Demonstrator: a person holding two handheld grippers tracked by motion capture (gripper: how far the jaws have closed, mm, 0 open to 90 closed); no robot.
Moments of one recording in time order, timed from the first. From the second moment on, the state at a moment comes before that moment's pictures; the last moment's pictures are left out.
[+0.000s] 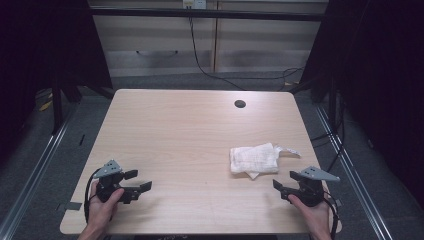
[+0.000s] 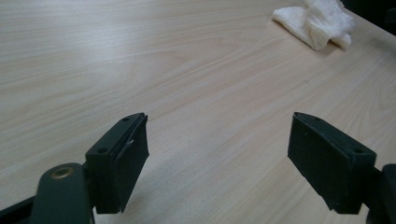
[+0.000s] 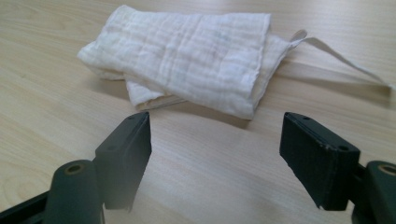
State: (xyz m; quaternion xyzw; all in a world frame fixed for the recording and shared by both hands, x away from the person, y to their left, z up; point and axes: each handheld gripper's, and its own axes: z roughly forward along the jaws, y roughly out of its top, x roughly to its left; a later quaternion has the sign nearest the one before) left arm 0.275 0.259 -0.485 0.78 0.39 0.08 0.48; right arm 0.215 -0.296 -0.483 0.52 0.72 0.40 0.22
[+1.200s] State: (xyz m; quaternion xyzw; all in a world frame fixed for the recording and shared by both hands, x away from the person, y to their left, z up) left arm 0.281 0.235 -0.486 0.82 0.35 0.08 0.44; right arm 0.307 -0.279 -0.456 0.46 0.78 0.41 0.14
